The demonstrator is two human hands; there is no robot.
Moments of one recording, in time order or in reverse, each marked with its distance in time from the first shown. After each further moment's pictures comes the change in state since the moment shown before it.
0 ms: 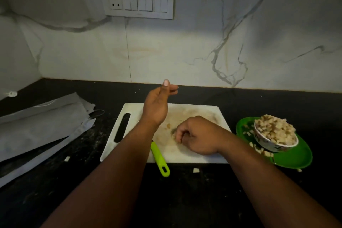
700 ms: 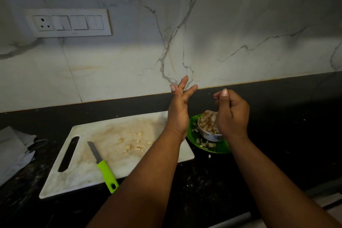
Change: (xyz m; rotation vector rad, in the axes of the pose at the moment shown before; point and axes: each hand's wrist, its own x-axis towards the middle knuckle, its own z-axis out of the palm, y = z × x) left_hand -0.050 0.045 0.188 -0.423 -0.371 -0.040; right_hand -0.112 0.112 -0.055 0.275 1.437 0.109
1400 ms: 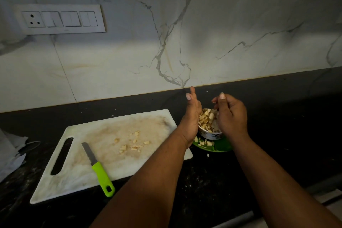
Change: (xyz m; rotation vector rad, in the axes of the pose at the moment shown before) left_hand -0.003 -0.032 0.018 0.095 -0.250 -0.152; right_hand -0.001 0.029 -0.004 -0.060 -0.083 0.191
